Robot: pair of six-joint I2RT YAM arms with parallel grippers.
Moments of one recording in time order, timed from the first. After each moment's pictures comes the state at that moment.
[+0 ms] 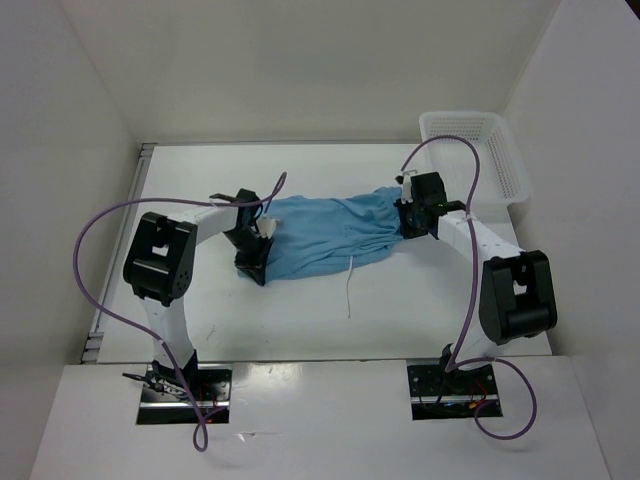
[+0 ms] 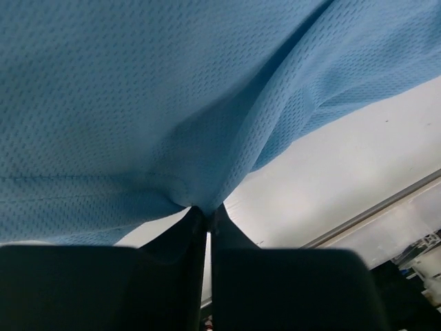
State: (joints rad) left arm -0.28 1.94 1.24 -0.88 0.40 0.05; right arm 0.19 1.56 1.03 -0.39 -0.01 -0.05
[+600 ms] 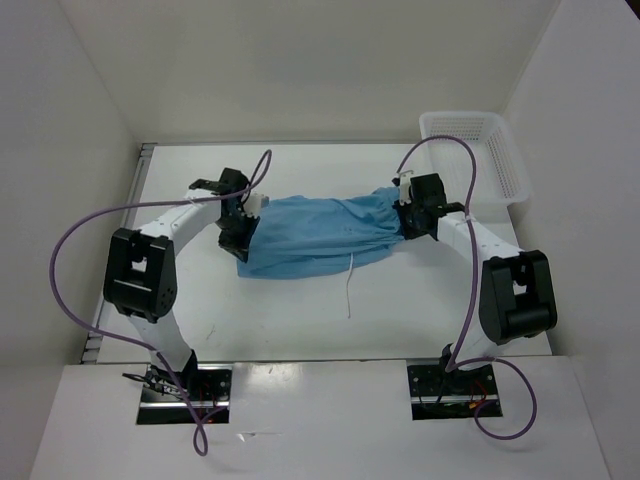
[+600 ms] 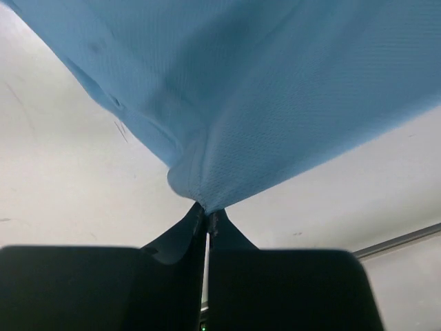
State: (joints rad) left arm -0.24 1.77 1.36 -0.94 0.20 0.05; right arm 0.19 1.56 1.02 -0.36 -0.01 -0.14
